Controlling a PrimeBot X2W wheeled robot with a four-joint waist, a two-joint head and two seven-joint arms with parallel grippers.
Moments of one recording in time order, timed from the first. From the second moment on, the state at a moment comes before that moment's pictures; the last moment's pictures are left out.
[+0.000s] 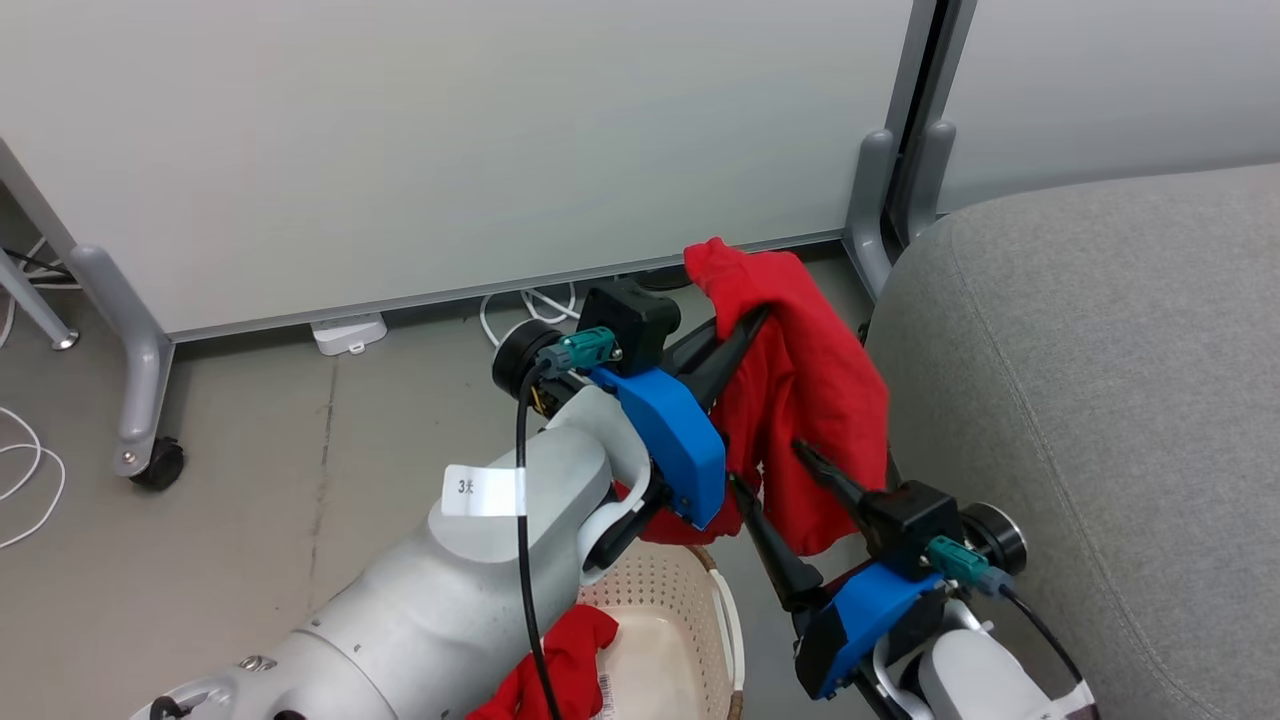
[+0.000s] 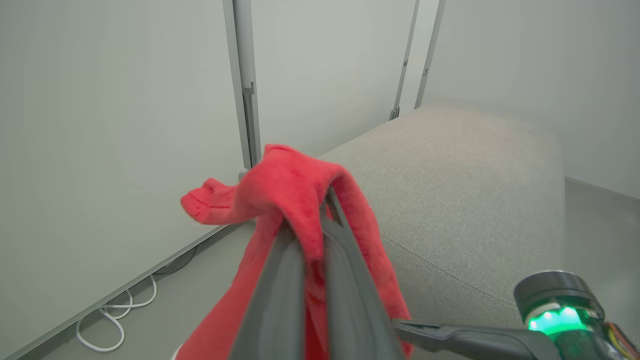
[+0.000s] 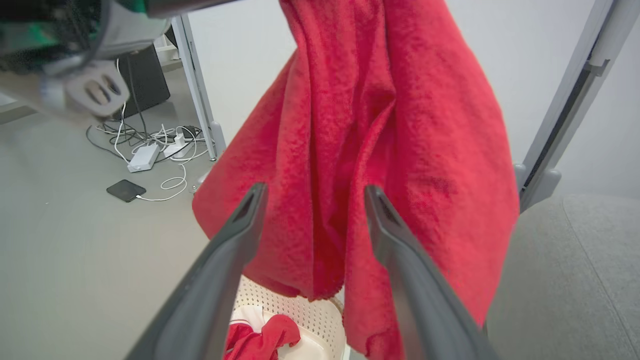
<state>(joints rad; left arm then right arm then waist) -0.91 0.05 -1.21 0.80 -1.02 -0.13 -0.26 -0.27 -0.05 0.35 0.38 0.14 0.13 -0.14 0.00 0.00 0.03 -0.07</state>
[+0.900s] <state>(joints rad) -0.92 0.05 -1.23 0.74 -1.01 -0.13 -0.26 -0.60 -0.05 0.63 0.78 0.38 0.13 -0.21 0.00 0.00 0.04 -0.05</state>
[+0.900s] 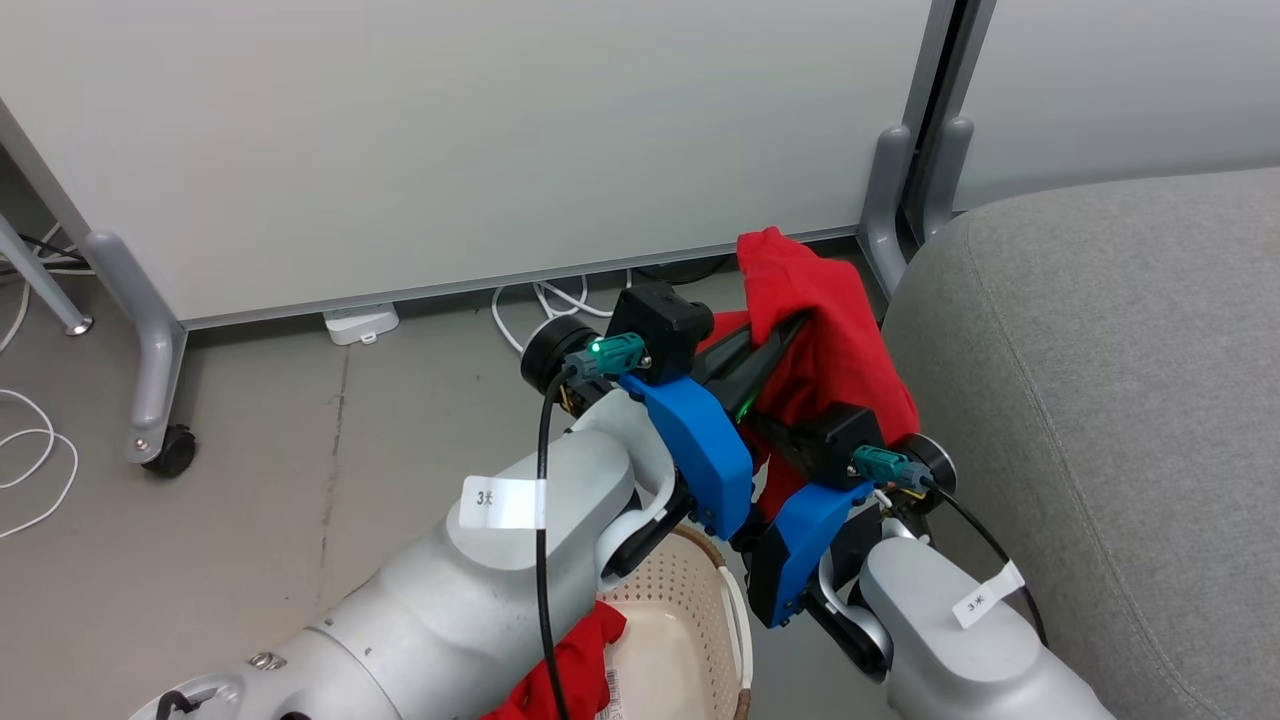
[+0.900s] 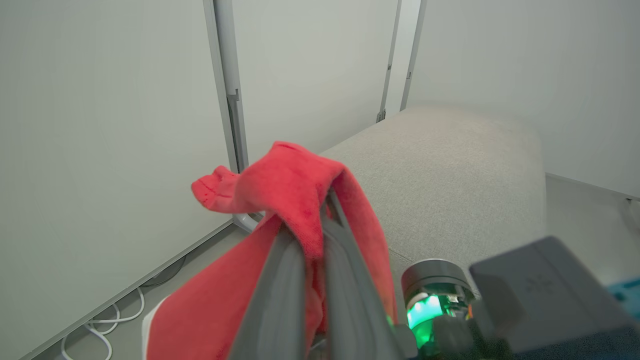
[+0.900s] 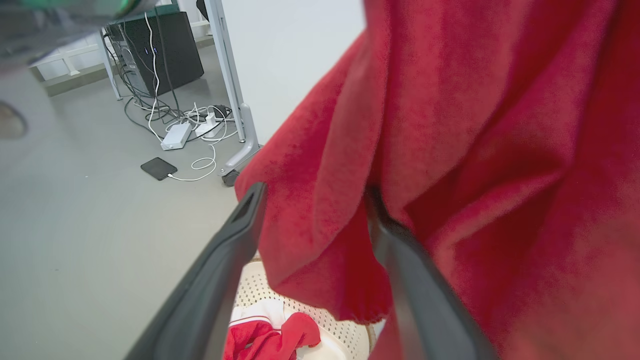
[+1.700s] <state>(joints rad) -0.91 0.05 -1.24 0.74 -1.03 -0.13 -0.26 -0.65 -0.05 0.63 0.86 0.42 0.13 -0.26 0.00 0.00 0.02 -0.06</state>
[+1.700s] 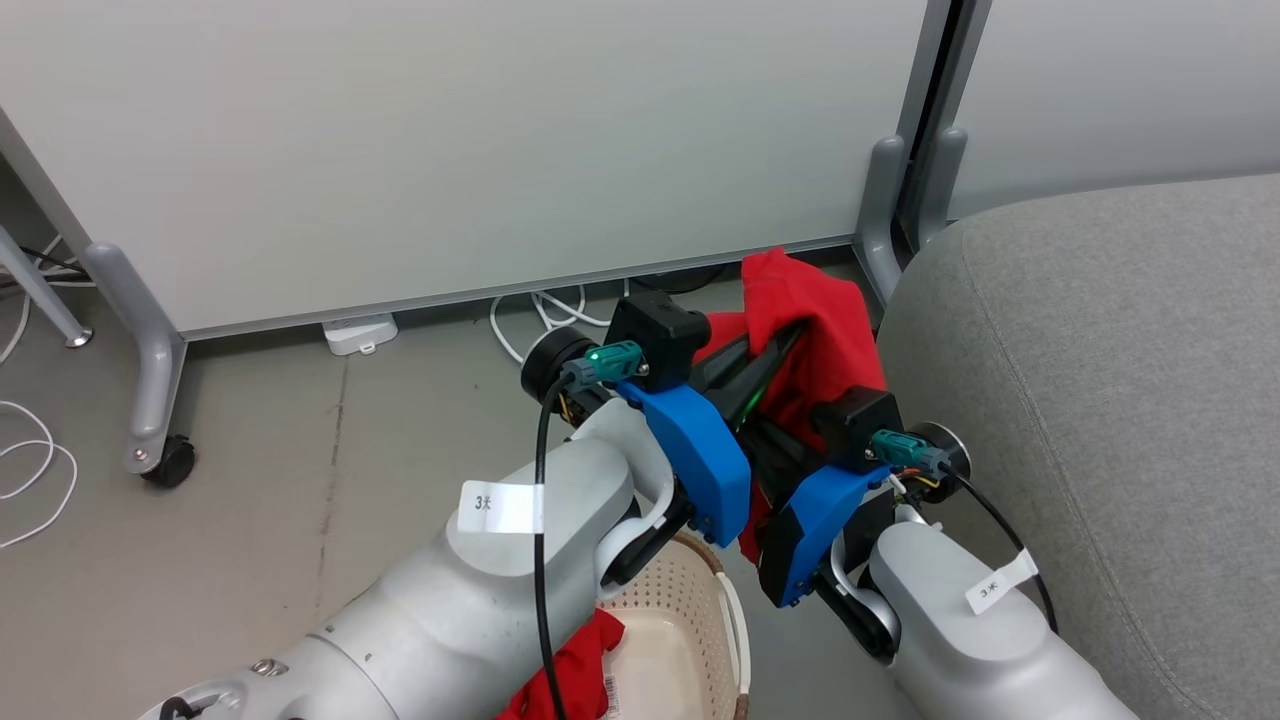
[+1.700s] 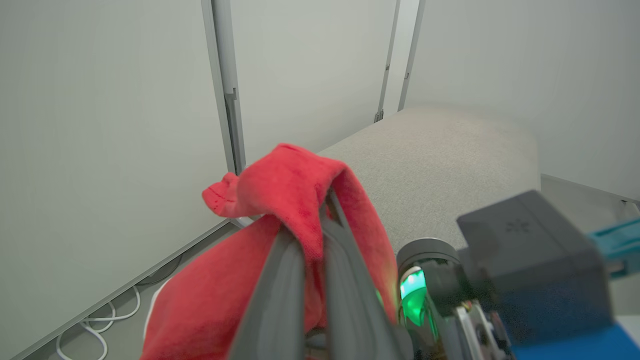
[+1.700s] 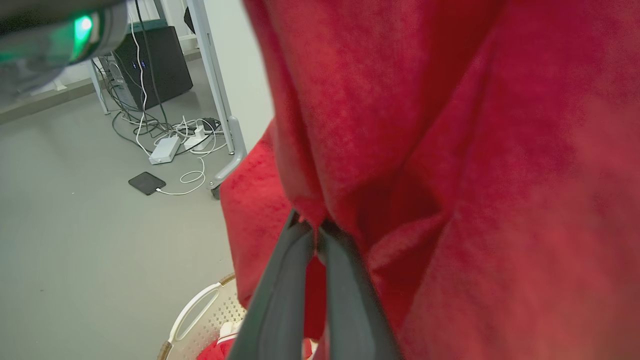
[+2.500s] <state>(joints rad) -0.90 0.05 -1.14 0.75 -0.92 -0.13 -0.26 -0.64 -0.05 0.61 0.84 0.38 0.13 -0.26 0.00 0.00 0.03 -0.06</state>
